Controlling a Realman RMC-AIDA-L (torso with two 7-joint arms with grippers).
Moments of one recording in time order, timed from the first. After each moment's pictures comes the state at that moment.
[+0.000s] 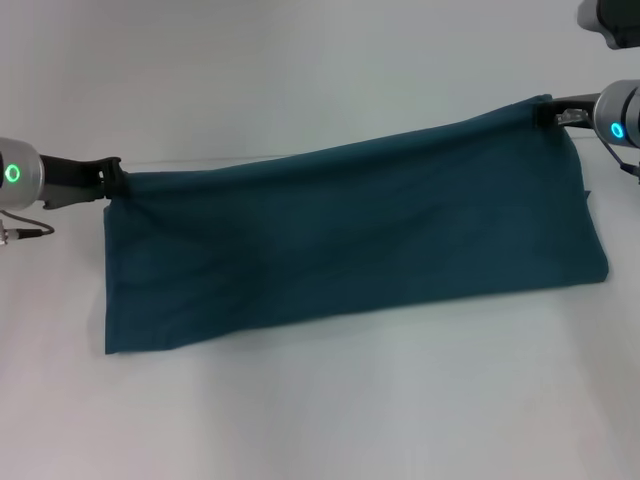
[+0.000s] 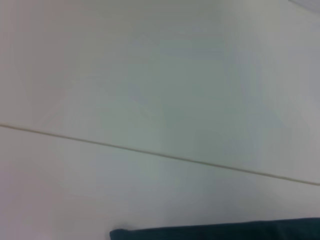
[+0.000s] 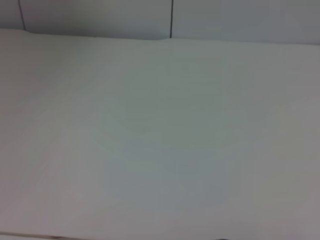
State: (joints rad) left arm -0.88 -2.04 0.71 0.70 2.65 0.91 -2.73; right arm 0.90 2.01 -0.80 -0.49 -2.65 -0.38 2.44
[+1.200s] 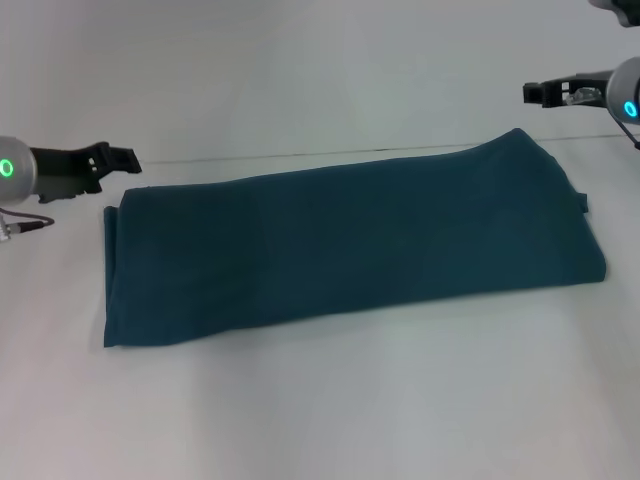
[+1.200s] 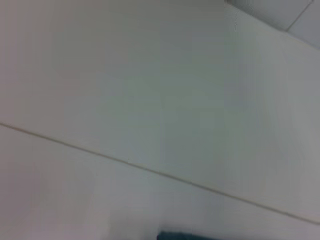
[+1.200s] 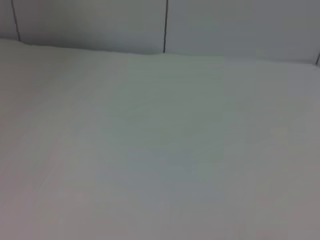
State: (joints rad) left arm -0.86 -2.06 0.68 0.70 2.60 0.84 -2.77; right arm 0.90 1.98 -0.86 -0.53 -2.65 -0.40 2.47
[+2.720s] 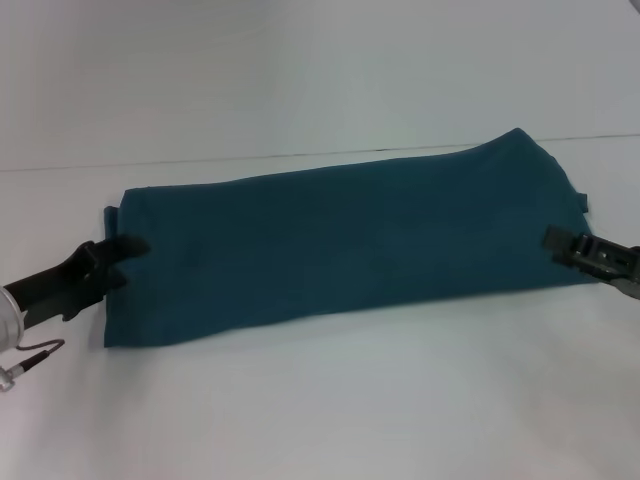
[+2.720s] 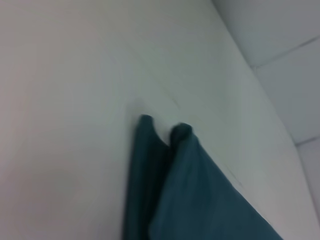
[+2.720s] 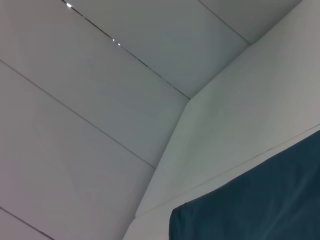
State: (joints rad) left arm -0.55 -2.12 0.61 0.57 1.97 0.95 -2.39; right arm 0.35 1.98 -0.60 -0.57 -1.73 -1.56 1.96
